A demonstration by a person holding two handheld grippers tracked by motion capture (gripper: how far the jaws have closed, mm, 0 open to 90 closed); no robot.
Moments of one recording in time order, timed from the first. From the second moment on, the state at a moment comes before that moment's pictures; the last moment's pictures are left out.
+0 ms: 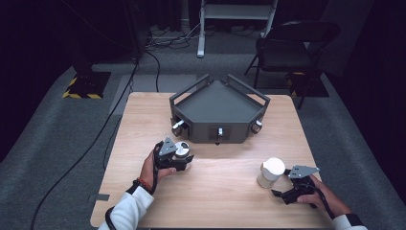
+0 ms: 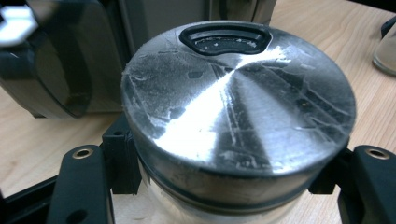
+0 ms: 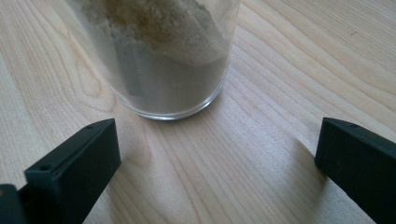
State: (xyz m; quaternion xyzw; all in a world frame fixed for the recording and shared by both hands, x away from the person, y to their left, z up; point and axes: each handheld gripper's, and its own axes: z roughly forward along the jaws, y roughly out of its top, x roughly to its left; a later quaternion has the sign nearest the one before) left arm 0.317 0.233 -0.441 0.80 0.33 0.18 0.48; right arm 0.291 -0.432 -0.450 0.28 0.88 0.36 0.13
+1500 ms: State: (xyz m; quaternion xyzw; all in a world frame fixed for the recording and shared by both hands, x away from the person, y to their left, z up) left arm 0.346 0.202 -0.349 0.77 0.31 0.18 0.52; right arm 0.291 -0.432 -0.450 0.28 0.88 0.36 0.13
